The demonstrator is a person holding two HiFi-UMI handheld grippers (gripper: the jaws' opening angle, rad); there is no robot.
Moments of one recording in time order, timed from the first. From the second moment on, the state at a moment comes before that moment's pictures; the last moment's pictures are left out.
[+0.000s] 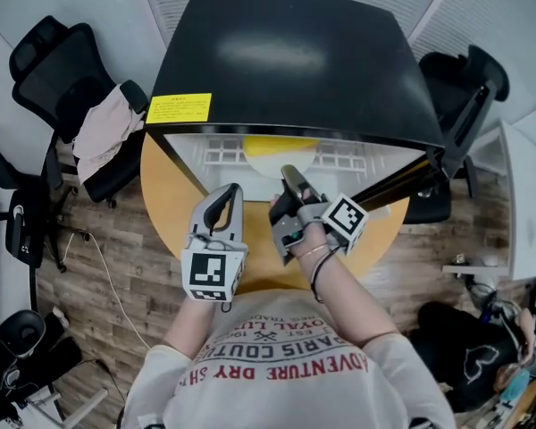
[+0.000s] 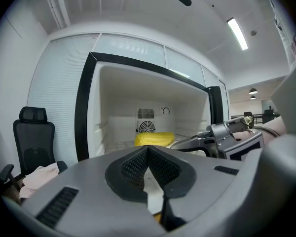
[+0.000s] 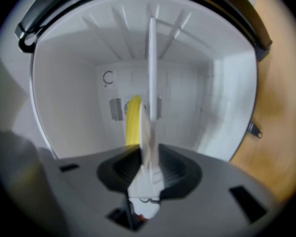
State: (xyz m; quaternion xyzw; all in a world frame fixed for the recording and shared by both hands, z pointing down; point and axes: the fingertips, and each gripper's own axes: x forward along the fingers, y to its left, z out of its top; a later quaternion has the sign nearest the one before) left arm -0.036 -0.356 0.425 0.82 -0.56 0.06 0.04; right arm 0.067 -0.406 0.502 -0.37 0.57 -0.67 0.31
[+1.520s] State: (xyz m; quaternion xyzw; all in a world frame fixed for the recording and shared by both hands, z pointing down) left arm -0.019 -0.341 0.416 0.84 -0.54 0.05 0.04; right arm 0.070 -0.339 0.393 -0.48 0.87 -0.10 0.03
